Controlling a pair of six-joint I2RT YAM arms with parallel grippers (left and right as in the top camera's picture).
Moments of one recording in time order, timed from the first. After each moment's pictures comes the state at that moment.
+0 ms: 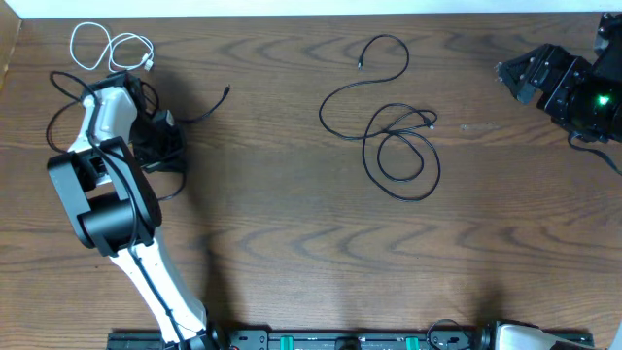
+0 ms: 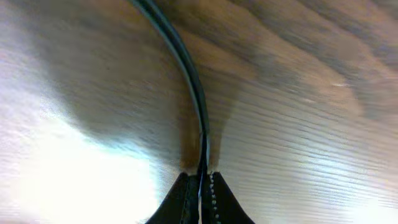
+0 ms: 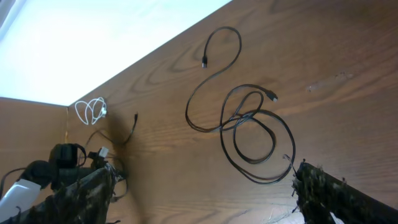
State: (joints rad) left arm 0.32 2.23 1.68 -1.18 0.19 -0.06; right arm -0.13 1.42 1.91 -1.30 -0.42 0.46
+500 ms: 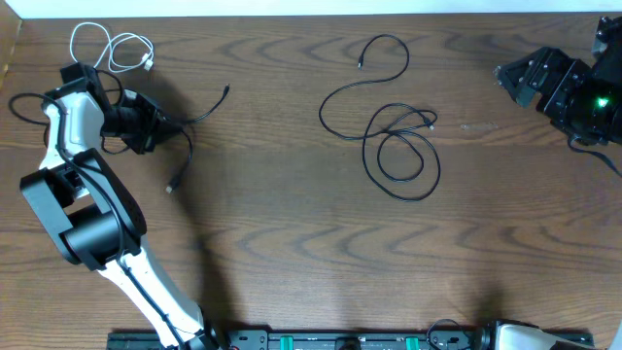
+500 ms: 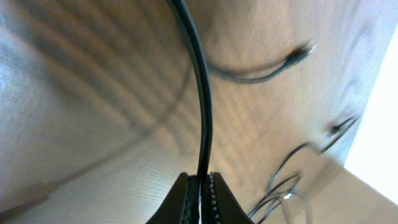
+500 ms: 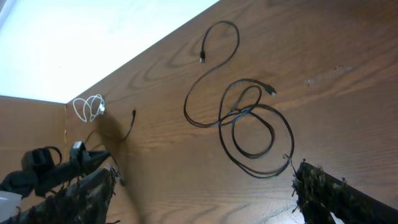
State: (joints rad) left arm 0.44 2.18 1.70 -0.99 0.65 -0.49; right arm -0.13 1.42 1.91 -1.32 -0.42 0.46
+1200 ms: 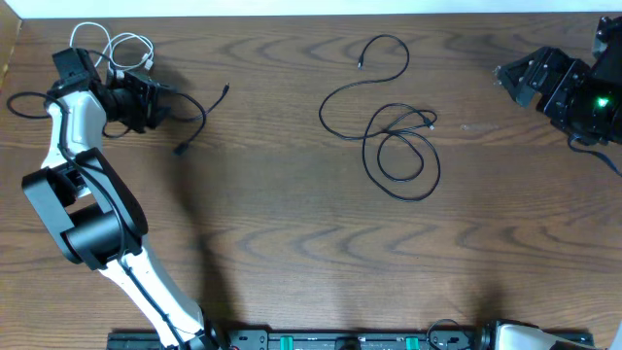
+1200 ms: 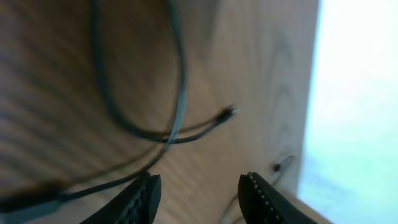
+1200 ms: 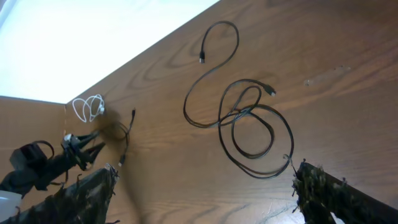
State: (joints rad) left arm 0.43 2.18 1.70 -0.72 0.67 -0.72; right arm -0.13 1.42 1.91 -1.32 -0.42 0.46
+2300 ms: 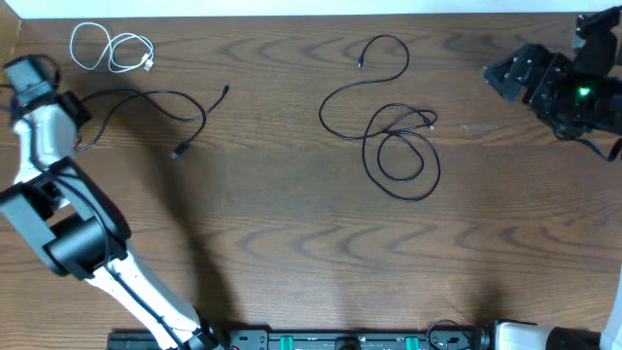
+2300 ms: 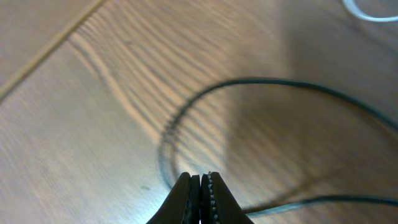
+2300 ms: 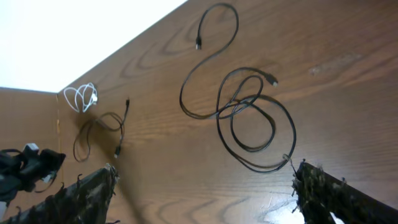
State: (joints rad) left arm 0.58 2.18 1.70 -0.46 -0.24 -0.08; right arm -0.09 1.49 1.91 -1.32 -0.42 0.46
